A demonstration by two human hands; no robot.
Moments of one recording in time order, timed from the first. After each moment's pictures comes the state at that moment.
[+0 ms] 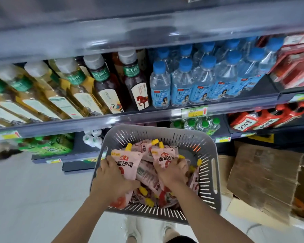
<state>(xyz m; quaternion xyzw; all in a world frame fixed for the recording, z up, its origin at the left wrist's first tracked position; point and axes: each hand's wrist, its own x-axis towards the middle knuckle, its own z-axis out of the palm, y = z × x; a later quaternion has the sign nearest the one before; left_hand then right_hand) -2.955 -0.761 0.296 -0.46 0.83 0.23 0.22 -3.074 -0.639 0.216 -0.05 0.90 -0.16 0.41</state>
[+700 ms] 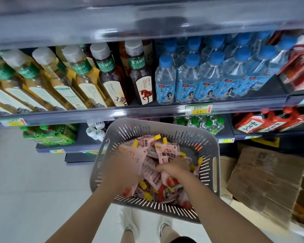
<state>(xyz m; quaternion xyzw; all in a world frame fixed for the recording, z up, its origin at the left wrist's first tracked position) -2.964 -0.758 0.253 -0.46 0.83 0.22 0.24 -3.100 -0.631 0.220 -0.03 0.85 -0.18 0.49</state>
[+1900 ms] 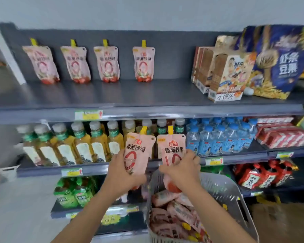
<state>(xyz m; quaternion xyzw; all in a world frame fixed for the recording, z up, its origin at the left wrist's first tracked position) -2.854 -0.878 0.413 -0.30 0.83 0.43 -0.18 -2.965 -0.726 0.443 -0.13 0.89 -0.41 0.12</state>
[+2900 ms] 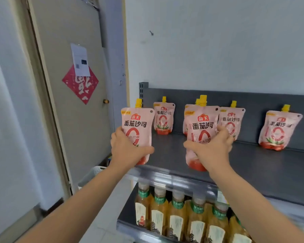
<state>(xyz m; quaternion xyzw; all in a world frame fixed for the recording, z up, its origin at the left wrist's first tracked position) -2.710 -1.242 0.596 -0.45 0.71 0.29 -0.46 -2.869 -1.101 0.623 -0.32 0.75 -0.59 0.01</state>
